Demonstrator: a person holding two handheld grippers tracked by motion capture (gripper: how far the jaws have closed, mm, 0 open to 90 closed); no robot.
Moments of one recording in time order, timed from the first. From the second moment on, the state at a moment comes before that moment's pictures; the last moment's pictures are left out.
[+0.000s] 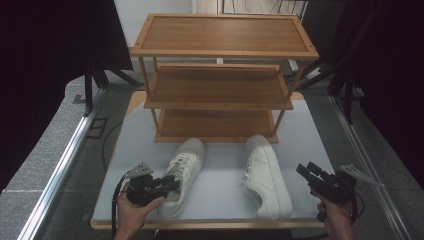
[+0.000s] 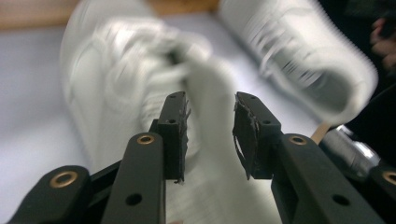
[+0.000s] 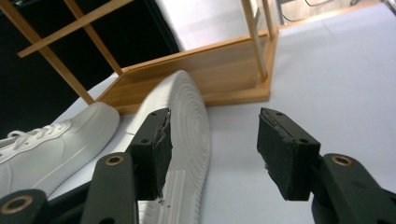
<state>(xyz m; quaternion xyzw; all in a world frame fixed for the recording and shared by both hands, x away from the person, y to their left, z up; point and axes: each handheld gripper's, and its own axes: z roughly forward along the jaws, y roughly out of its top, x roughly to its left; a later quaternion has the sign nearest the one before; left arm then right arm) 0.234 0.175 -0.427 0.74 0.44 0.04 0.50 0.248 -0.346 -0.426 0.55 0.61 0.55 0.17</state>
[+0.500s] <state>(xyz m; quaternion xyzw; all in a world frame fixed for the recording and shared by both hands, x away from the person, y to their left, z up) 0.251 0.171 -0.411 0.69 0.47 0.10 0.55 0.240 -0.319 -0.408 0.49 0.66 0.54 0.19</state>
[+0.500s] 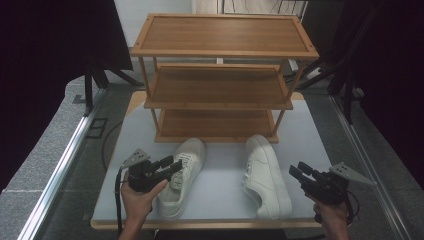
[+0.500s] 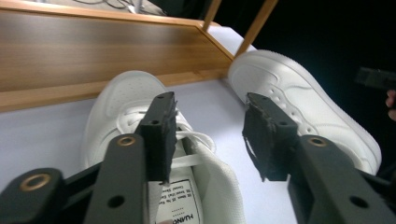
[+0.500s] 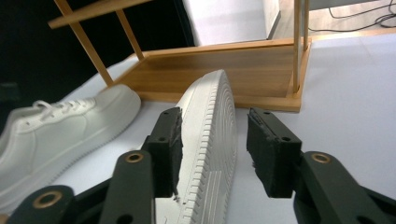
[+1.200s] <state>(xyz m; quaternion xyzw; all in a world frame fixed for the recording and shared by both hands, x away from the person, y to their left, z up) 0.247 0.178 -0.409 0.66 0.48 0.10 0.57 0.204 -0.215 -0.417 0.34 0.82 0.43 0.17</state>
